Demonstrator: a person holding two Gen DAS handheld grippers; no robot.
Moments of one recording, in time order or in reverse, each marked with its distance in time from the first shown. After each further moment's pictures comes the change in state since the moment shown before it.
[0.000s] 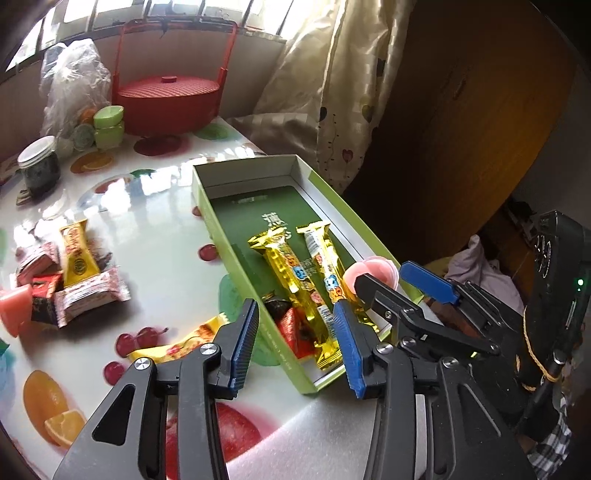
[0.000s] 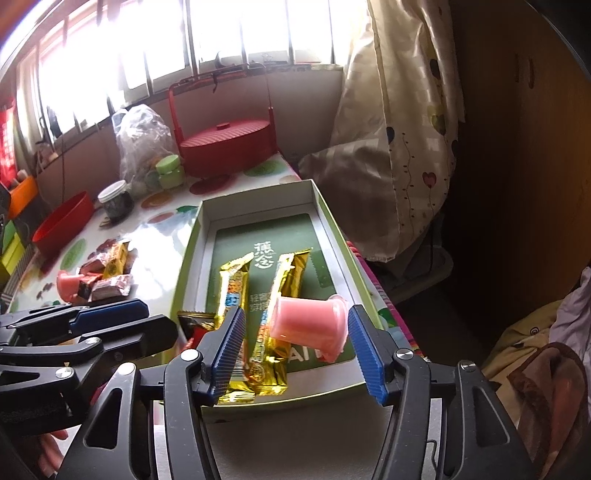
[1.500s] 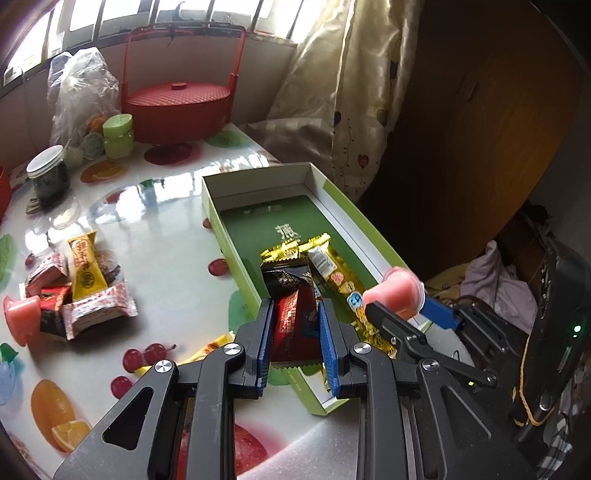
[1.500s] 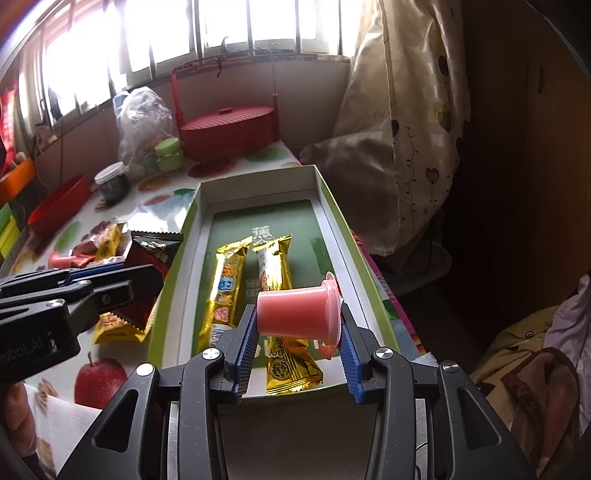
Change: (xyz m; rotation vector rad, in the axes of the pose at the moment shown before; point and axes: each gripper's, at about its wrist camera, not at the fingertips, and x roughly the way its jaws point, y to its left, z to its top) left arm 0.014 -0.006 0.011 0.000 -0.005 0.072; right arm 0.012 0.000 -0.006 -0.043 0.039 -0.021
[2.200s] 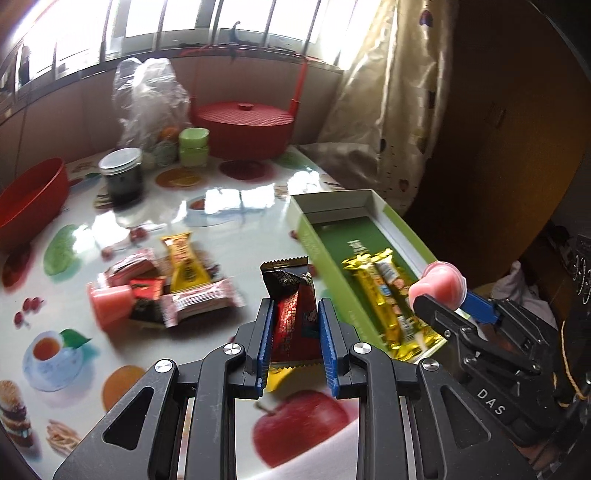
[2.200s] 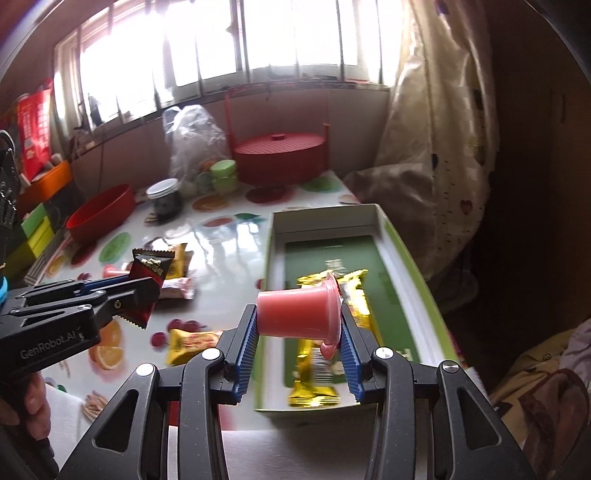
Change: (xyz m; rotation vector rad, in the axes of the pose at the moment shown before) left arm -0.056 0.052 -0.011 -0.050 -0.079 0.115; right arm -0.032 0.051 0.014 -0.046 -0.075 0.102
